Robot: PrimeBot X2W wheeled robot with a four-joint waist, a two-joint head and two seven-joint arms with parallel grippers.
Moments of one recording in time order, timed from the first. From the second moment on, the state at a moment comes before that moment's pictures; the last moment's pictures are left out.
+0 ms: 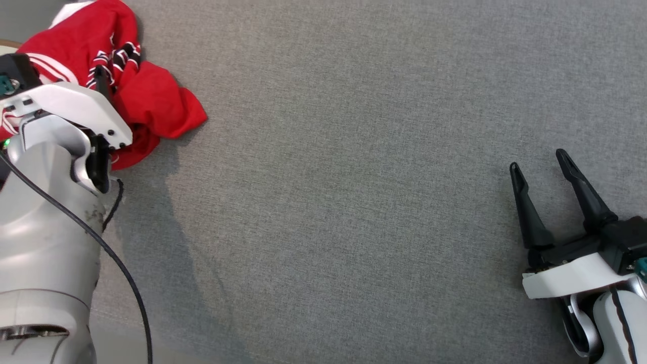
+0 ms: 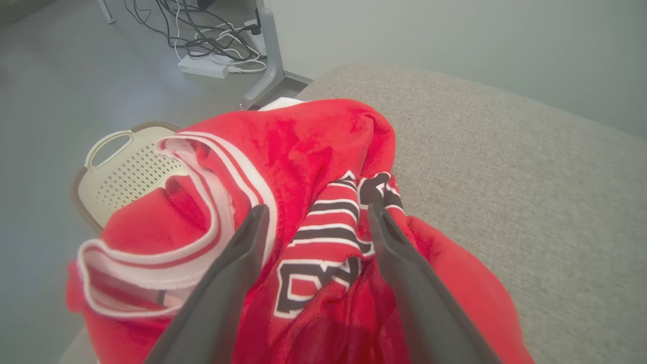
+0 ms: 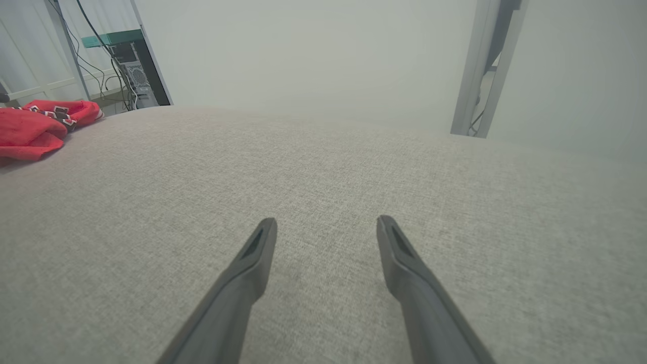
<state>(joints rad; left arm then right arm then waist) -1.00 0.17 0.02 1.10 -0.38 0.07 -0.02 -0.22 -0.24 0.16 0.11 0.16 0.13 -0.26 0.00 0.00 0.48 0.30</state>
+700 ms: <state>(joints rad) -1.05 0.23 0.00 1.25 -0.42 0.02 0.10 -0.28 -0.21 0.17 0.10 0.17 0.13 -0.27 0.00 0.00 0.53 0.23</state>
